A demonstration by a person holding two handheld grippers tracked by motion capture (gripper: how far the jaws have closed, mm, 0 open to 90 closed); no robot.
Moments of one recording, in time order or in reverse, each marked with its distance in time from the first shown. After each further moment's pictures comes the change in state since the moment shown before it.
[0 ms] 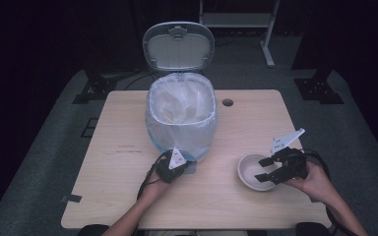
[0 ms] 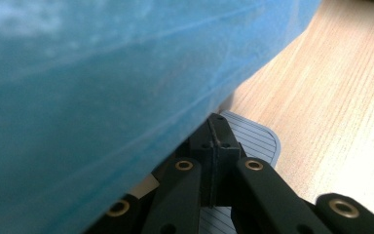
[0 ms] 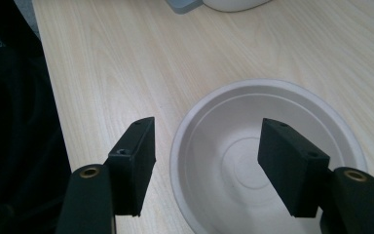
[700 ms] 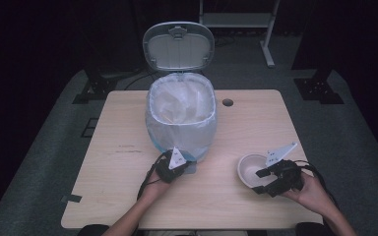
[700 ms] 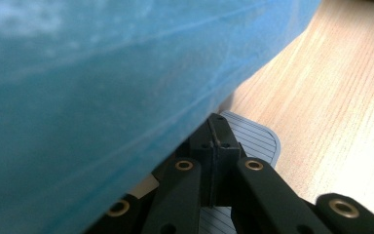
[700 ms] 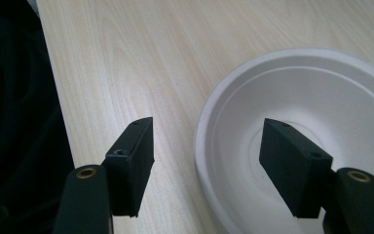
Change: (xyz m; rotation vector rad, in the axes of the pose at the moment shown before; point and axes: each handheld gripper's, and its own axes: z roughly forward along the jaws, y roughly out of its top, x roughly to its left) left arm 0.000 0.000 0.000 0.002 0.000 0.000; right arm 0.017 -0.019 0.024 0.041 0.006 -0.026
